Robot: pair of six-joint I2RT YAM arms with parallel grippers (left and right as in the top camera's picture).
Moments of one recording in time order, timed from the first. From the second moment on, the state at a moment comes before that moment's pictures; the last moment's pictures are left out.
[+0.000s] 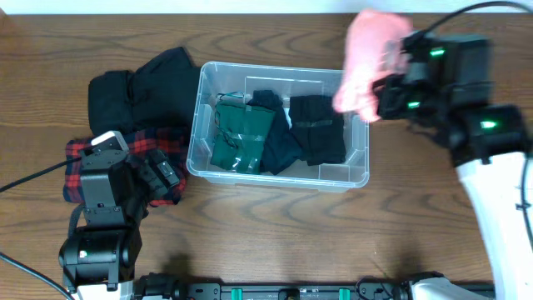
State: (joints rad) left arm 0.03 0.77 0.86 -0.87 -0.09 -0.43; right arm 0.24 1.37 1.46 -0.91 -0.20 0.31
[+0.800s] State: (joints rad) left arm 0.03 0.77 0.86 -0.87 -0.09 -0.43; right arm 0.55 1.55 1.03 -0.54 -0.06 0.55
